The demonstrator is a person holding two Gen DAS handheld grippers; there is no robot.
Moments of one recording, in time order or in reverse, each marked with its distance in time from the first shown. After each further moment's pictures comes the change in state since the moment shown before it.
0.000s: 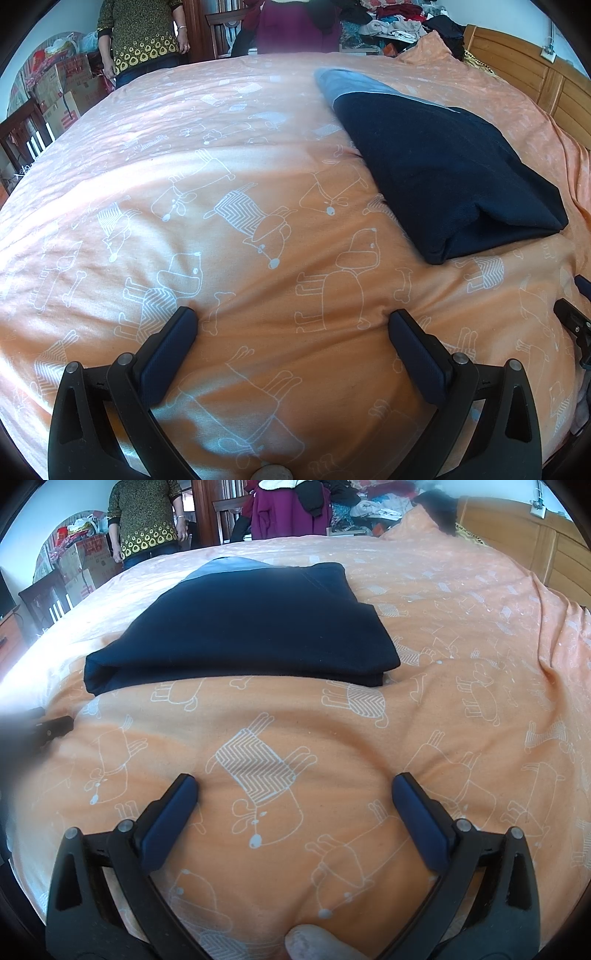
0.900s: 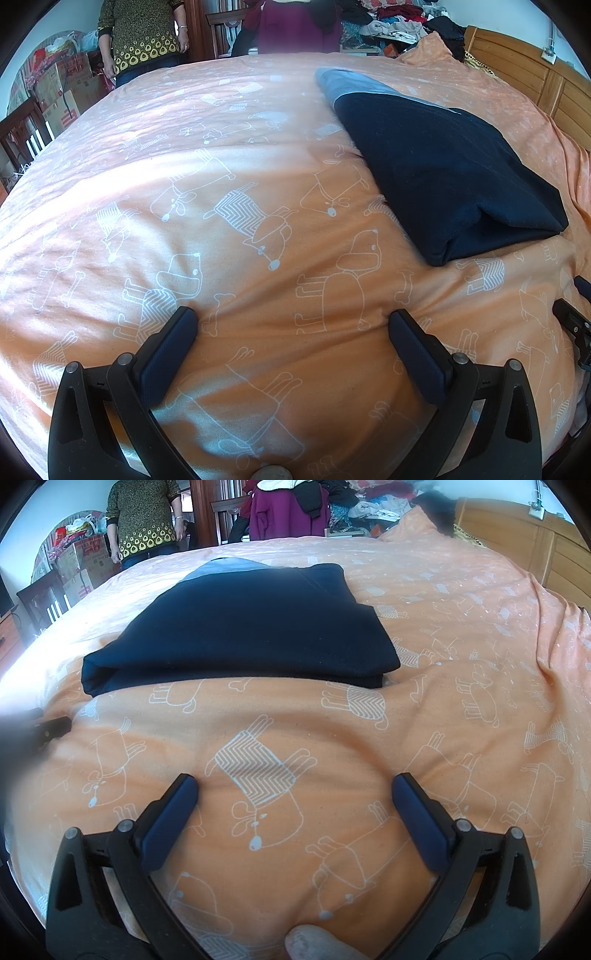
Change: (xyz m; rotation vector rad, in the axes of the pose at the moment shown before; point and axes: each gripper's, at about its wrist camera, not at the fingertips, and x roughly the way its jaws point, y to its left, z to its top) left arm 0.003 0.002 0.002 -0.003 -0.001 -0.005; right arm 0.001 -0.001 0.000 -0.001 -0.002 -0.004
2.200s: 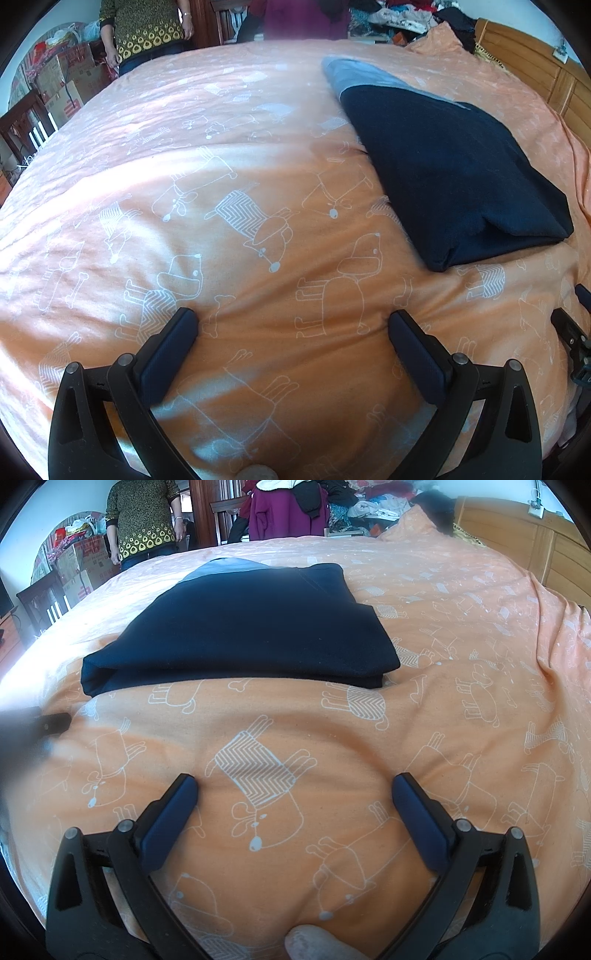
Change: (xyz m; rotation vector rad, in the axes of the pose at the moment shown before) left arm 0.002 -0.003 0.016 -0.016 0.077 0.024; right arm 0.000 -0.001 0.000 0.001 0.001 0.001
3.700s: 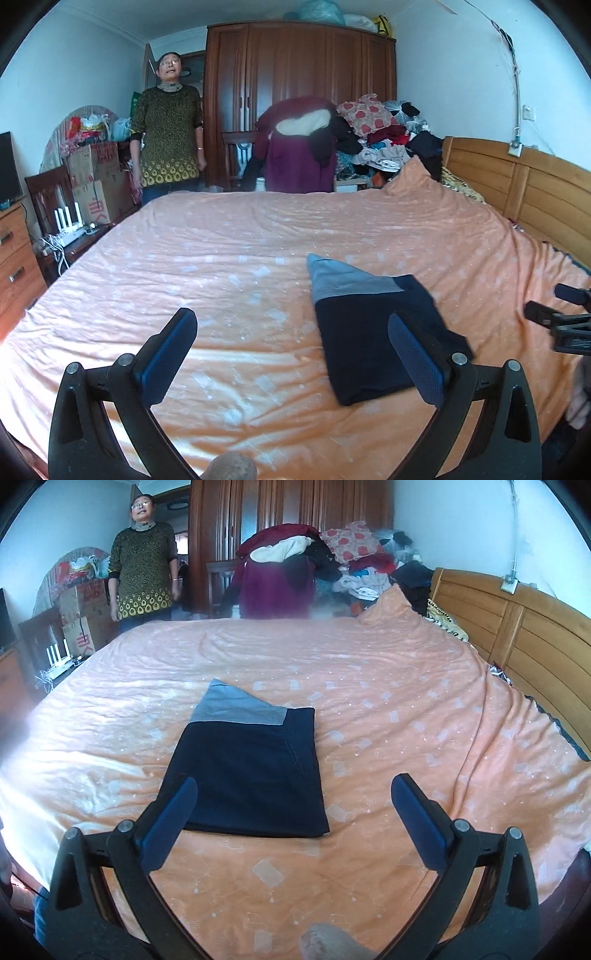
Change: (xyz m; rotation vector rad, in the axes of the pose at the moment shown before) left arm -0.248 0.007 0.036 -0.013 -0.544 -0.061; right arm -0.158 0.015 0.125 -0.018 -0.199 -0.090
